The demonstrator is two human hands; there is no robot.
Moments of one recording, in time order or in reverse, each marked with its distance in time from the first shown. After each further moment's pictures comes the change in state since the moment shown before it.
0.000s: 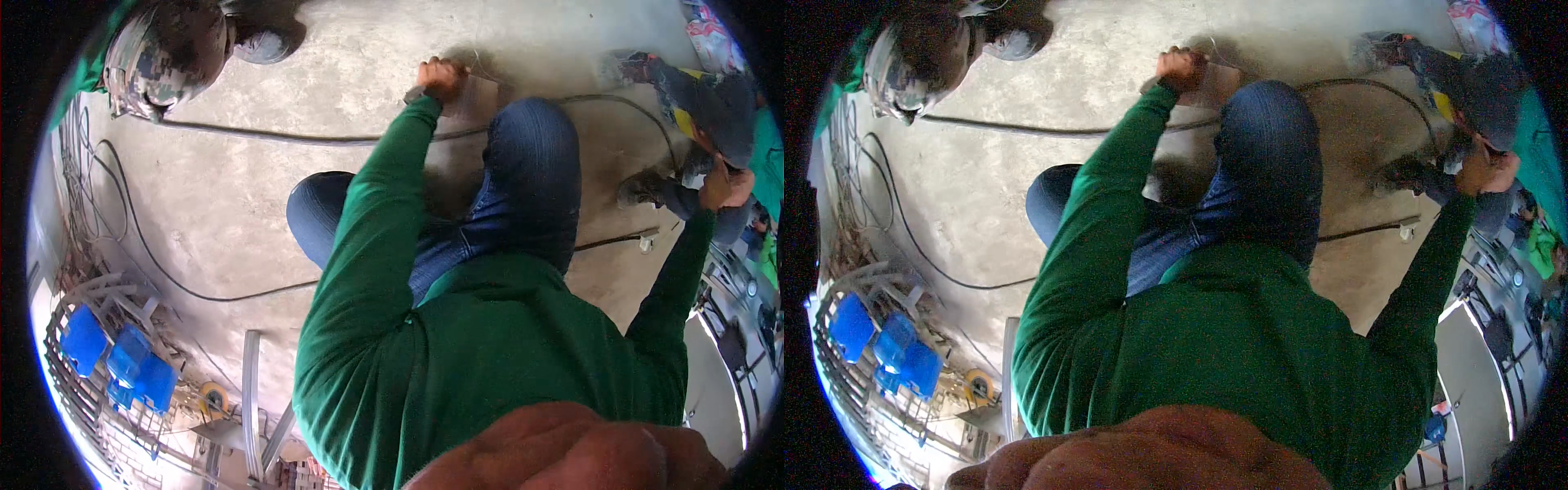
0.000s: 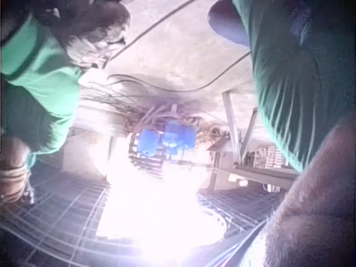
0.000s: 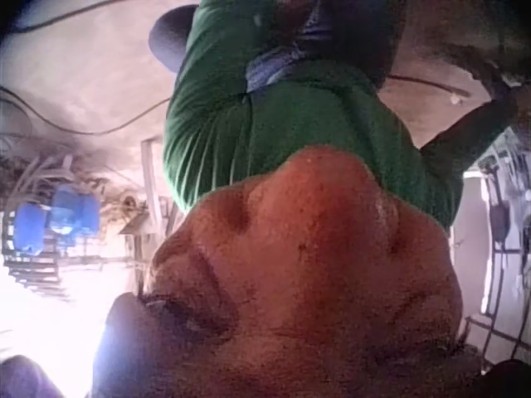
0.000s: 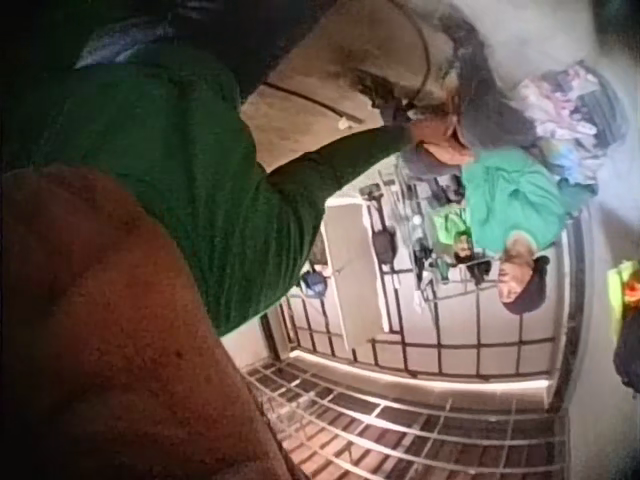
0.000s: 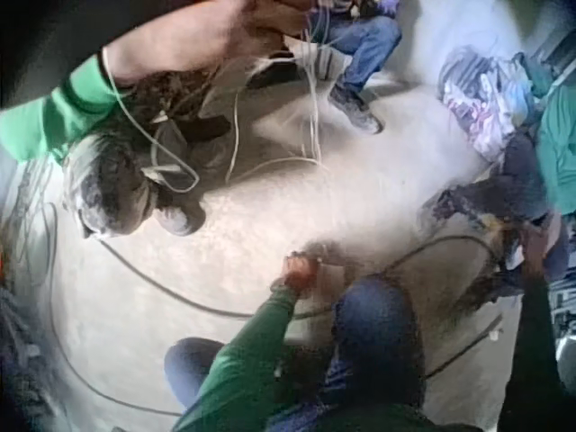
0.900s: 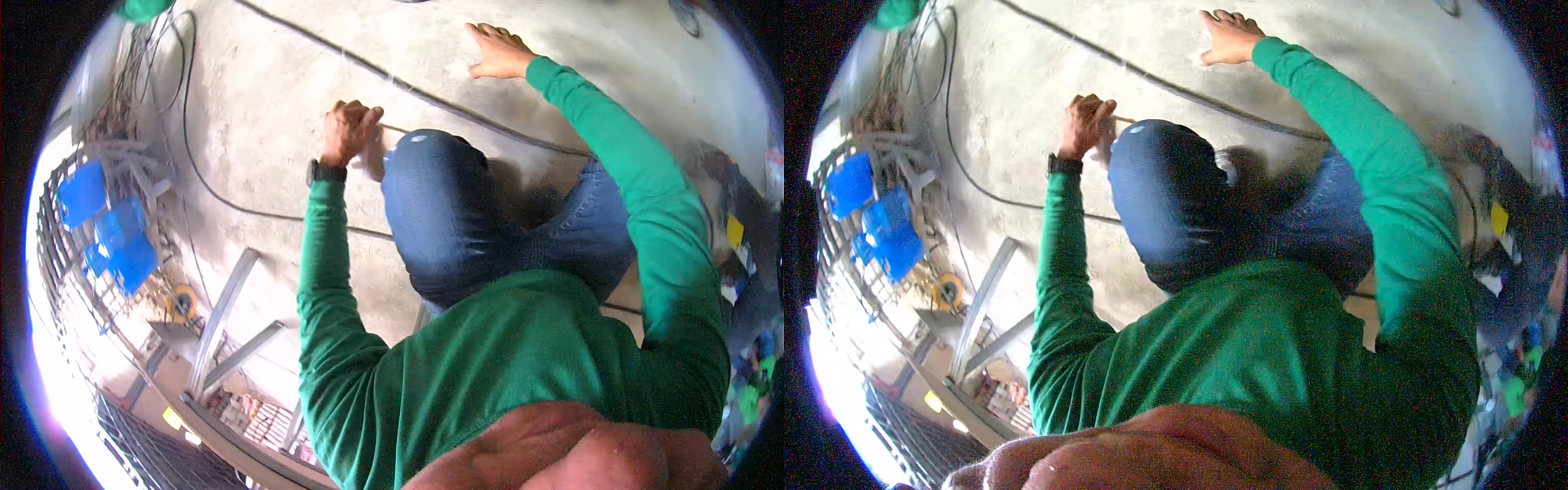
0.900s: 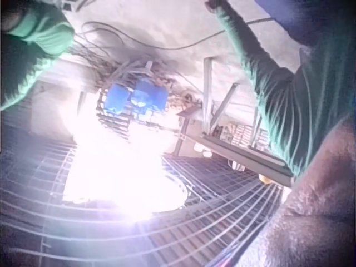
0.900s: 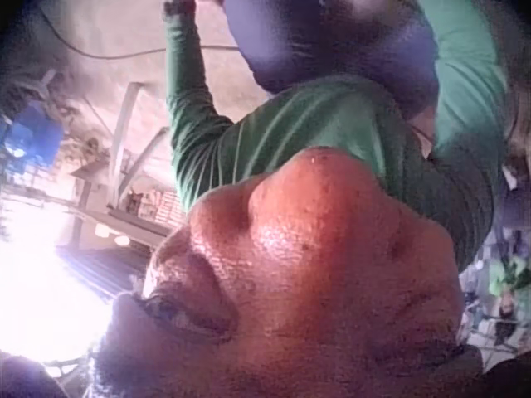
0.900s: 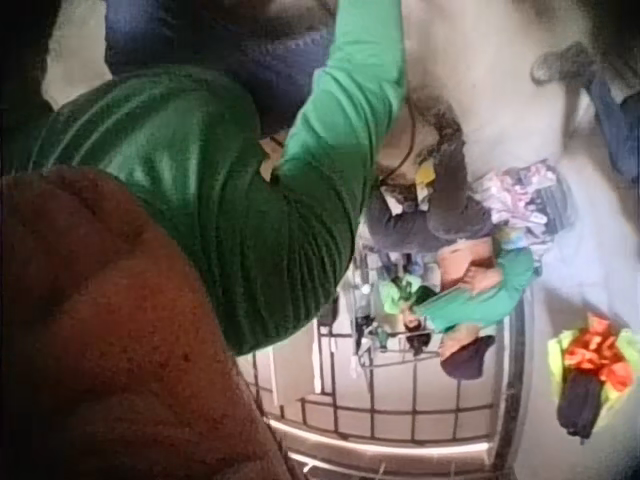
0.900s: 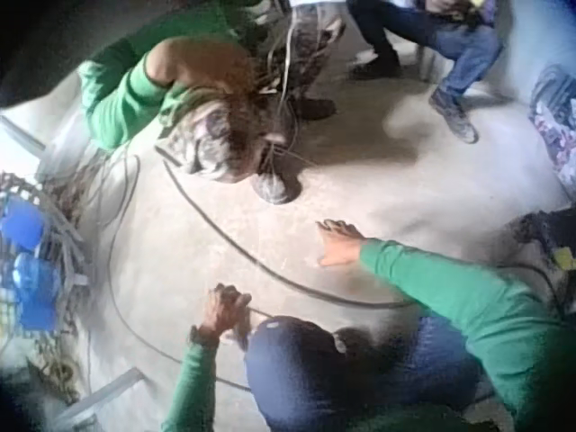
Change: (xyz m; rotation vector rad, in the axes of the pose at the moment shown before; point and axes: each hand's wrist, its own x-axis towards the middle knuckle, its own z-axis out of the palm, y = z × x) left_hand -0.314 -0.193 -0.201 -0.207 0.120 -0.375; right_hand -0.348 -0.271 0.595 -0.609 -1.126 -1.027
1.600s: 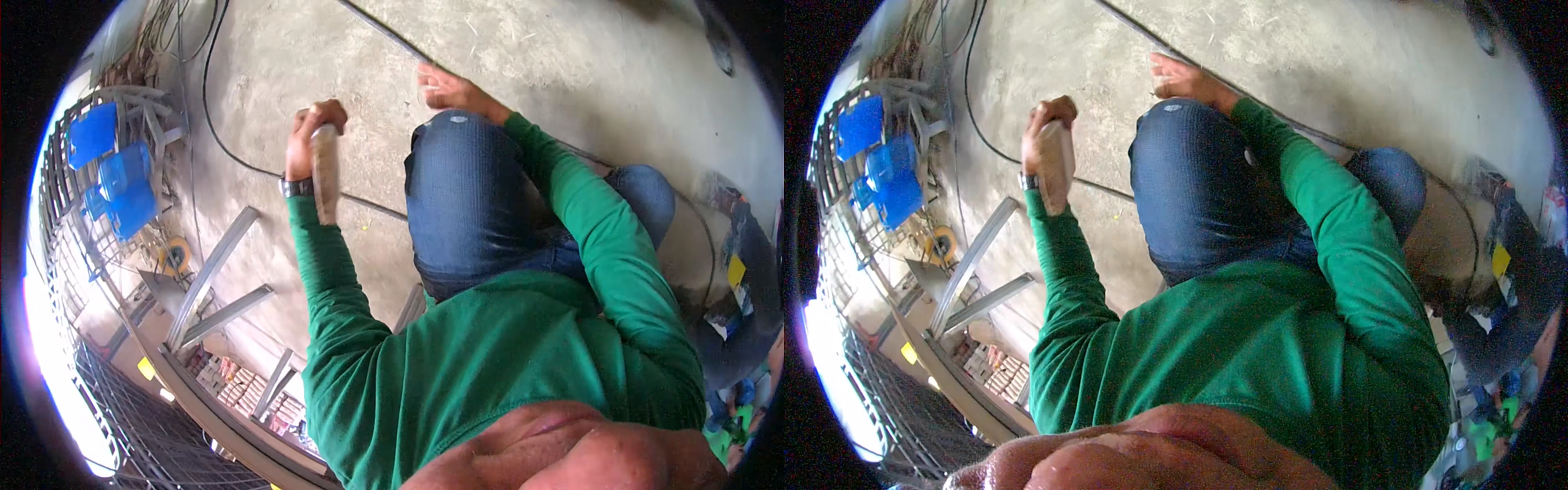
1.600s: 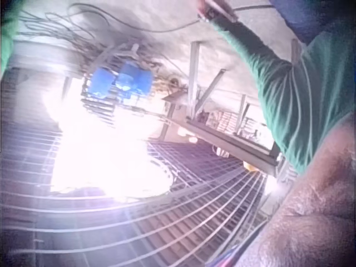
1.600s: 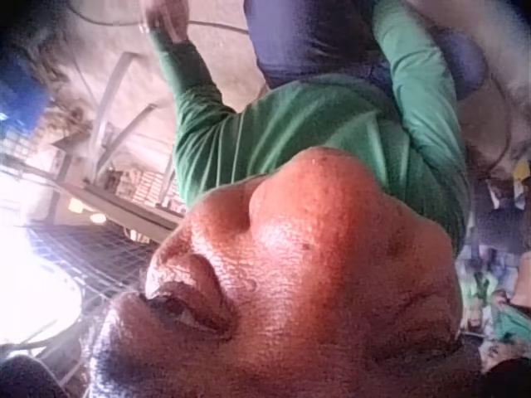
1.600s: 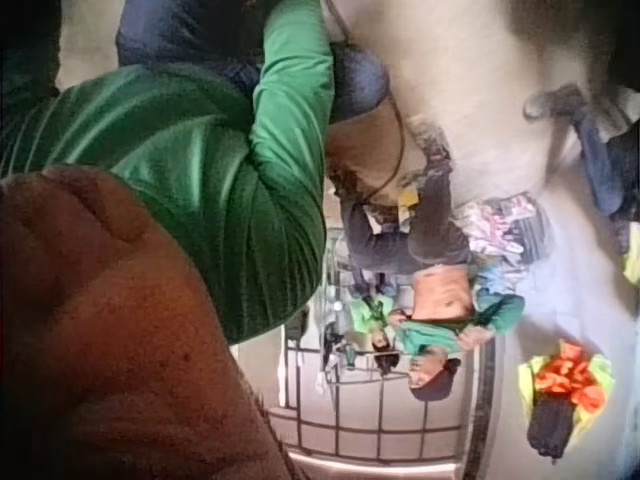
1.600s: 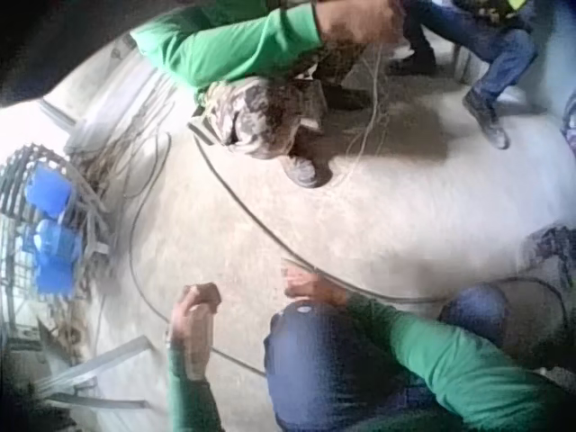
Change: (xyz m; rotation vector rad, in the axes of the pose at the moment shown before) left_hand -0.081 0.049 -0.088 -1.059 0.267 -0.320; right_hand -0.026 -0.108 0.096 1.012 0.149 -0.739
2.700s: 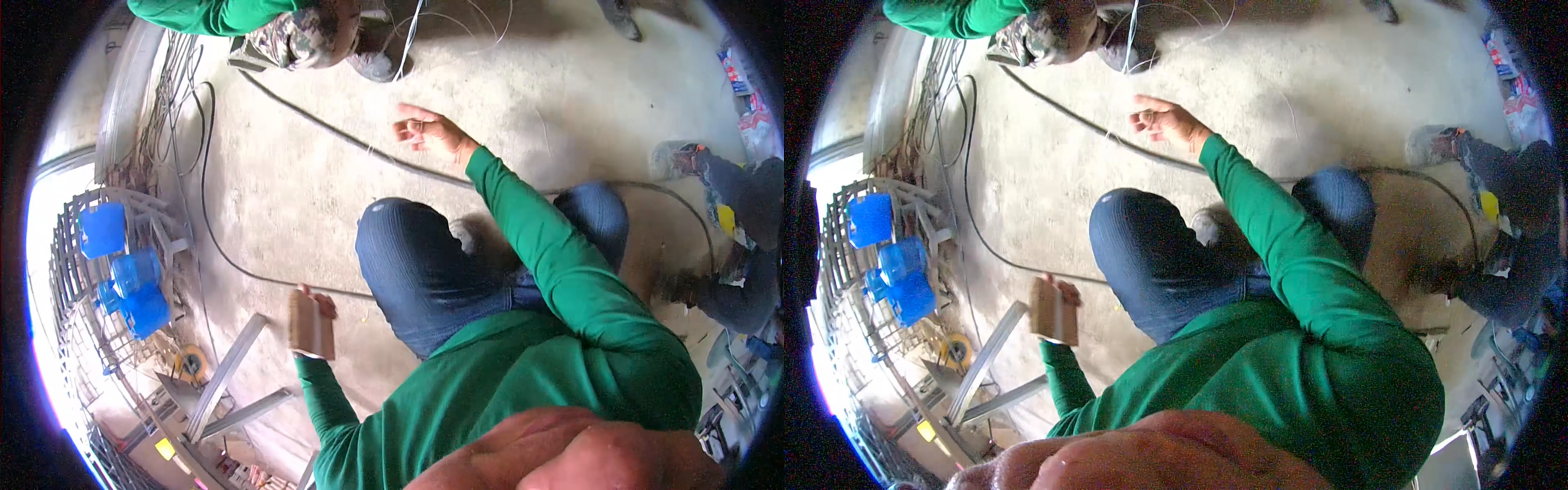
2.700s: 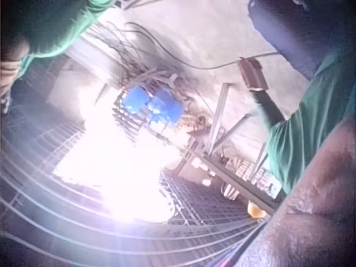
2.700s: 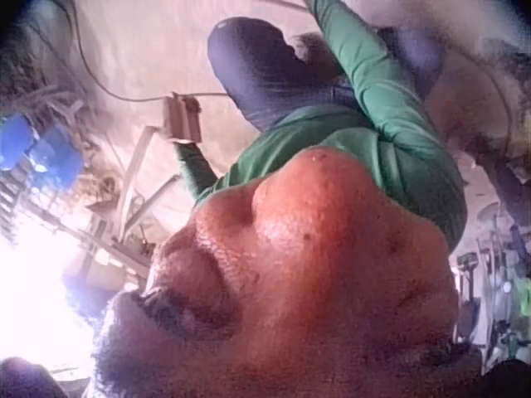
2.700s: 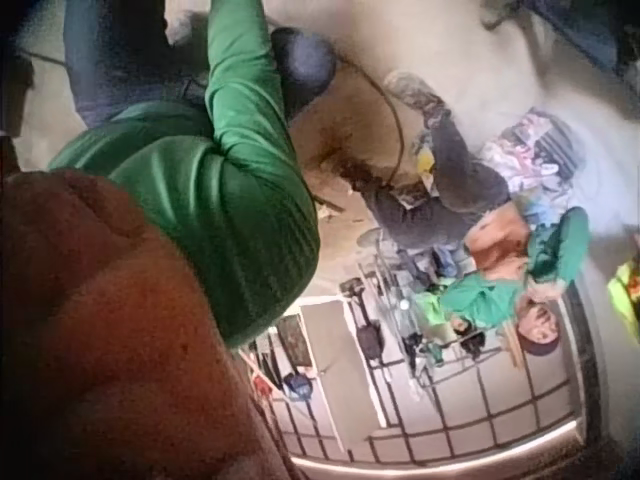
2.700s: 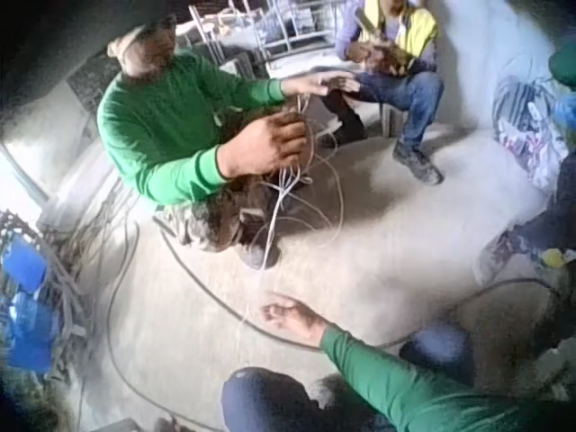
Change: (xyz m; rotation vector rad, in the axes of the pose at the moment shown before) left_hand -0.171 -0.033 -0.018 -0.489 0.283 -0.430; right_hand 0.000 -0.041 -0.092 0.904 0.297 0.520
